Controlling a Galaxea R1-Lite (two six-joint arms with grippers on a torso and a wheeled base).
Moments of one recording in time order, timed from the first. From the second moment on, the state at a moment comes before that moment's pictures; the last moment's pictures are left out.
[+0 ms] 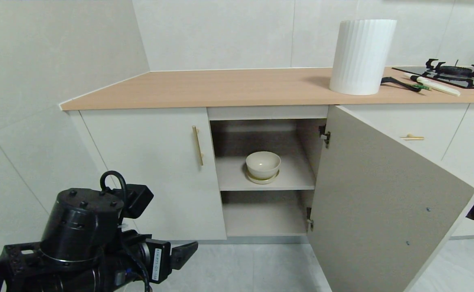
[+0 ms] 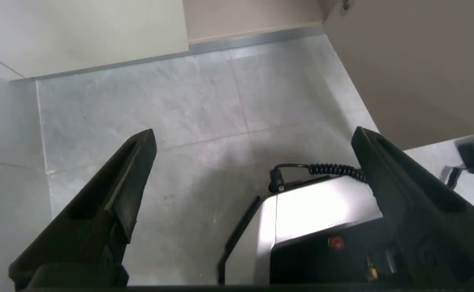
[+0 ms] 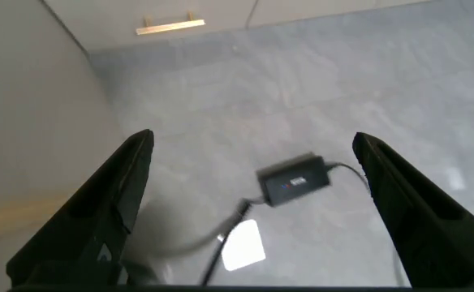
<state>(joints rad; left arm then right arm) -0.60 1.44 -0.51 -0.24 0.21 -0.34 -0.10 1.37 -0.76 0.14 -0.28 -0.03</state>
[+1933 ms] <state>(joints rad) -0.60 1.40 -0.51 -0.24 0.20 -0.34 0.55 1.71 -0.89 -0.21 -0.11 0.23</state>
